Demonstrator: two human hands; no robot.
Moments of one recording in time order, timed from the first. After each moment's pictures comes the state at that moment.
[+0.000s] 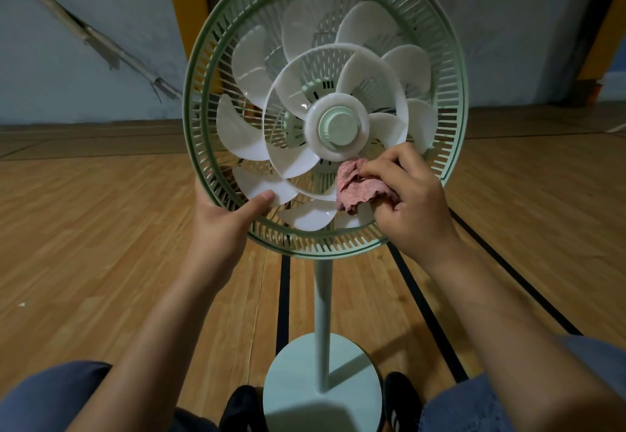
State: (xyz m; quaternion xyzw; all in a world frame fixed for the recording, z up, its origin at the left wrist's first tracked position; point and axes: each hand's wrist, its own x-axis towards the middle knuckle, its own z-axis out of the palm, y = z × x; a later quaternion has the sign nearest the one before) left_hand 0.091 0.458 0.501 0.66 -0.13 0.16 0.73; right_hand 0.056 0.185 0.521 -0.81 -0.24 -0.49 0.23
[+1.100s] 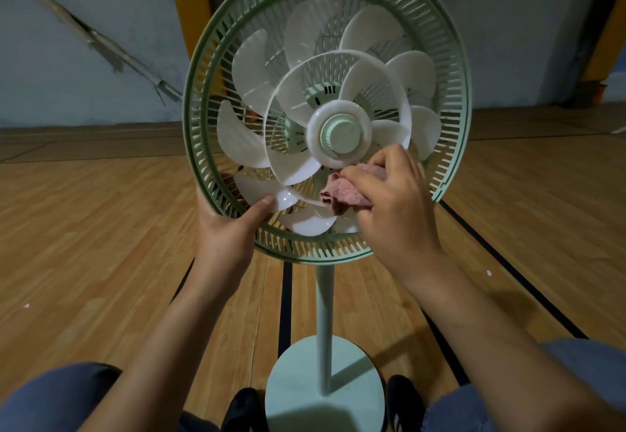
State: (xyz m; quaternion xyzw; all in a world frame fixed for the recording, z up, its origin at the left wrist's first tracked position) left_hand 0.090 0.451 0.492 0.63 -0.12 0.20 0.74; right_hand 0.044 0.224 0.524 -0.85 -0.13 -0.50 0.13
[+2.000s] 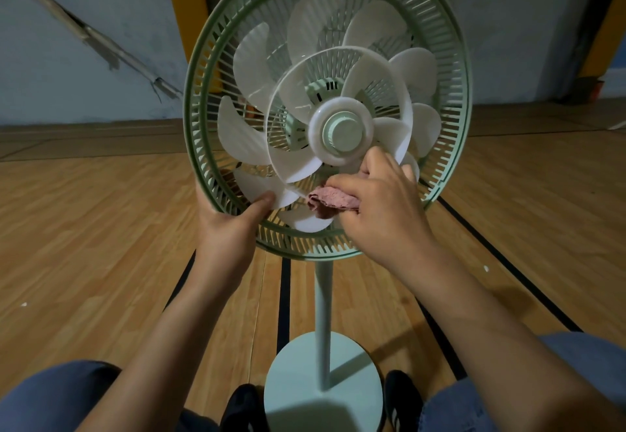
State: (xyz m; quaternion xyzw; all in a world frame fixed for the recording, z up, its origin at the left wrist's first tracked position) left_hand 0.090 0.447 0.490 0.63 -0.13 0.21 0.74; right_hand 0.043 0.230 0.529 -0.90 -0.12 -0.40 0.13
